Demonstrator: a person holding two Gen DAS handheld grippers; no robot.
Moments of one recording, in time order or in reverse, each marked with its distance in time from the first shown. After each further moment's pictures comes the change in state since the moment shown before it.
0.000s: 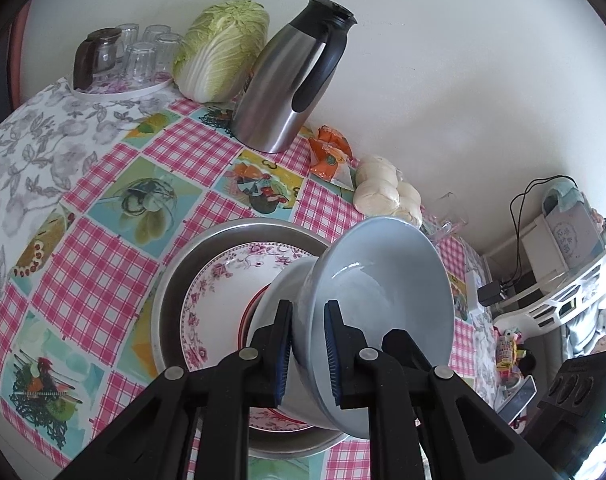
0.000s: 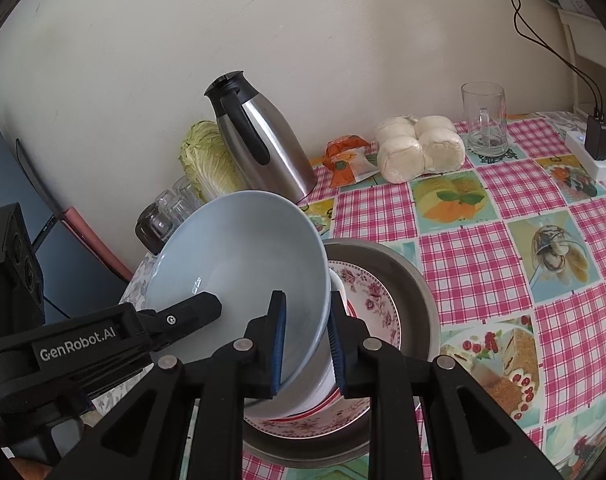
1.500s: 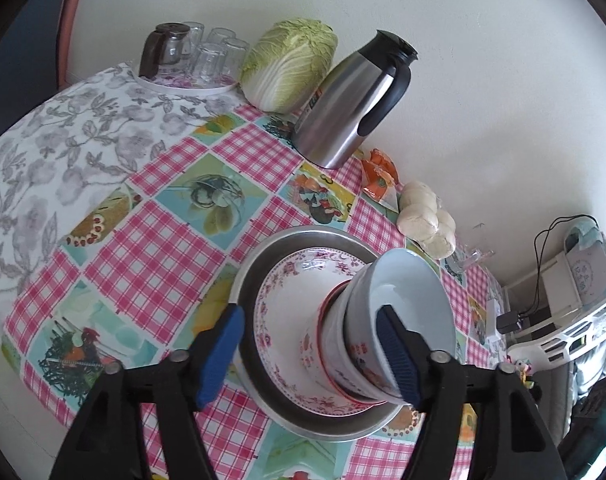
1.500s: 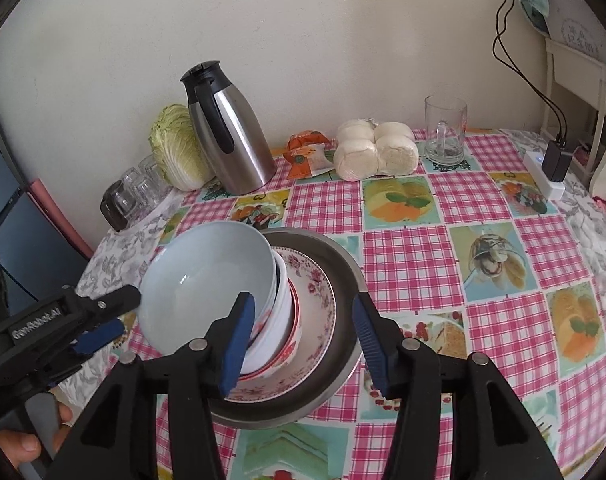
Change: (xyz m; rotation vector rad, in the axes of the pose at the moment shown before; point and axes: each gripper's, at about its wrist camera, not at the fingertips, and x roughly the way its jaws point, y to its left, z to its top) left arm -0.039 0.040 -0.010 -0.121 -0.066 0.103; right arm -0.034 -0.003 0.001 -0.085 0.065 -0.184
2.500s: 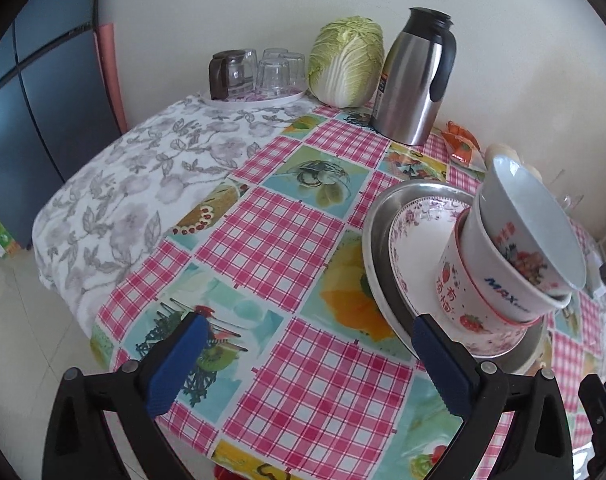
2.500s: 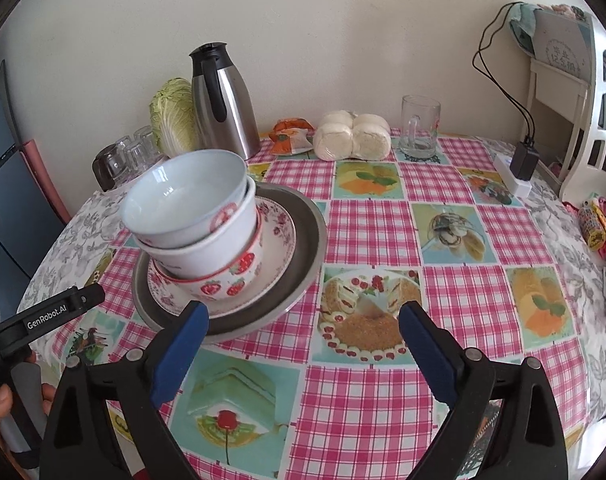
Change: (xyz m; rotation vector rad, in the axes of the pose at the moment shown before) left arm -0.001 0.031 -0.064 0.190 -0.086 0.372; right arm -0.026 -0.020 -0.070 -0.086 -0.039 -0.092
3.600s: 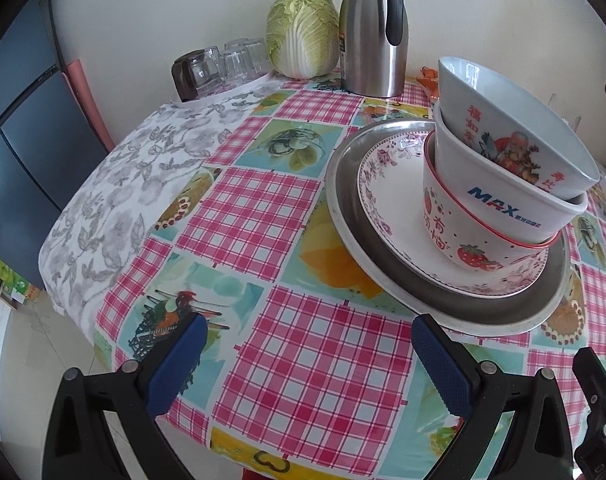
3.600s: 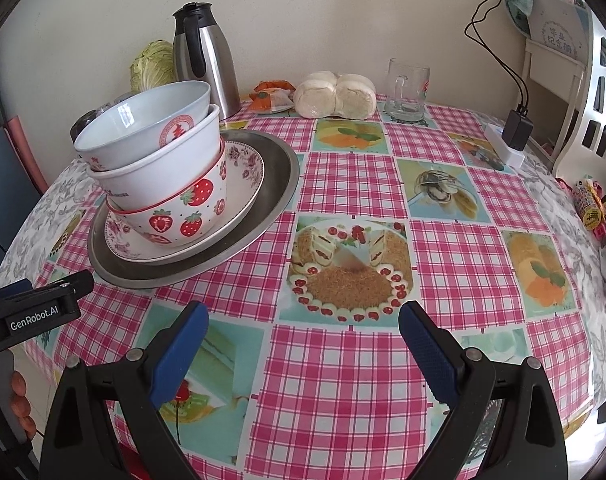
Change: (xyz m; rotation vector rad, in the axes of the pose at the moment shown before) left arm 0.018 -0.034 -0.026 0.185 0.053 0.072; right arm 0.026 -0.010 -0.032 -0.030 0.075 -0.054
